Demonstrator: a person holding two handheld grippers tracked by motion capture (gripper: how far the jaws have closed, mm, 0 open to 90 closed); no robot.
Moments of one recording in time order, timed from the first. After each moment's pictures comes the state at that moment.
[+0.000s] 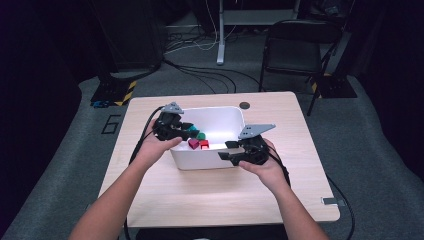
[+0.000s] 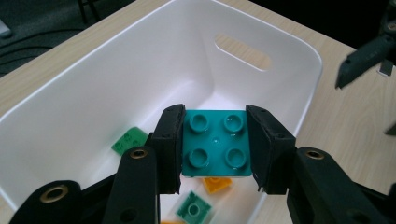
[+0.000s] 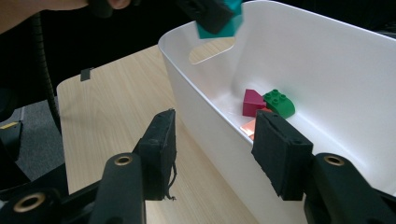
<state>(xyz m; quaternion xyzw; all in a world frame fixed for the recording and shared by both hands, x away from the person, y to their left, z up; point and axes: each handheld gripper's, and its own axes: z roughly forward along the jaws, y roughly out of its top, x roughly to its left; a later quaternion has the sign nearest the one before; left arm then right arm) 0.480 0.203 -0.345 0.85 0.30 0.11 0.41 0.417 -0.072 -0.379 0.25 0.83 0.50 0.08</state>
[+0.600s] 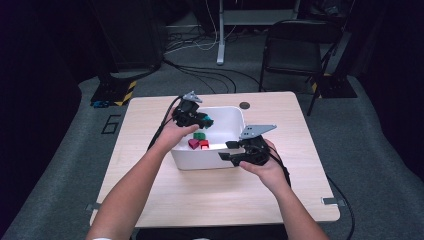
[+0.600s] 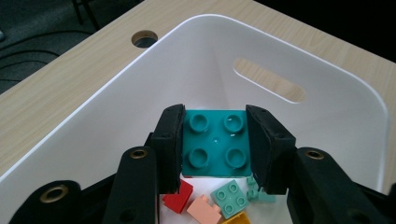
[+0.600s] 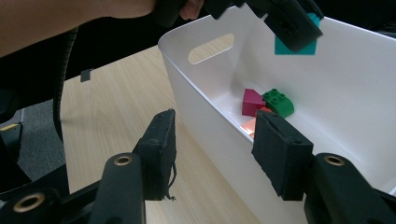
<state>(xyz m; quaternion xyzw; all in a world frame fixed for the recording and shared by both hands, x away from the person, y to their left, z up) 0.533 0.161 -0.363 0.86 0.30 0.11 0.40 0.415 -0.074 -0.379 0.25 0.83 0.50 0.08</state>
